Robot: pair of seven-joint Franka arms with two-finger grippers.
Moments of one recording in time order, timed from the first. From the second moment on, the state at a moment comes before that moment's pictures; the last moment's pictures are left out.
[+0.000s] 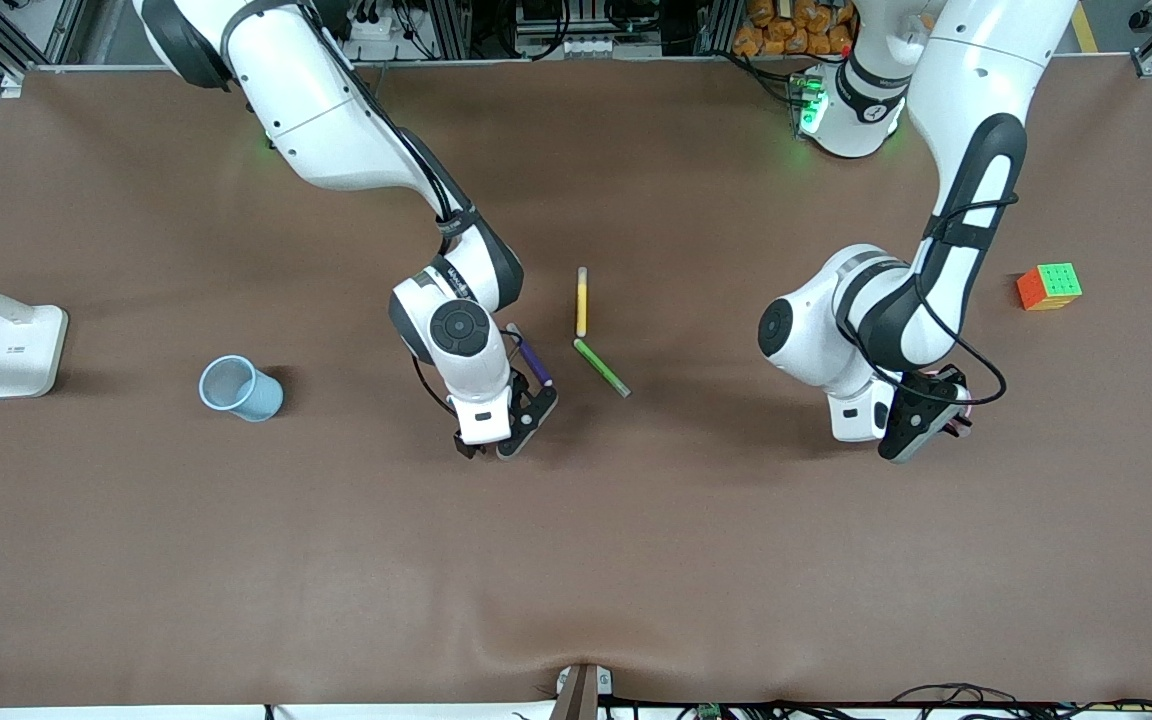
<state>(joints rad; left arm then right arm) -0.26 0.52 -0.11 -1.85 1.19 1.84 -1.54 0.60 0.80 -0.01 -1.56 -0.09 2.45 -0.29</state>
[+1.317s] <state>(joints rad) -0.23 0.47 -0.11 -1.61 0.75 1.85 -0.97 0.56 0.77 -0.03 -1.50 -0.09 2.46 -0.28</state>
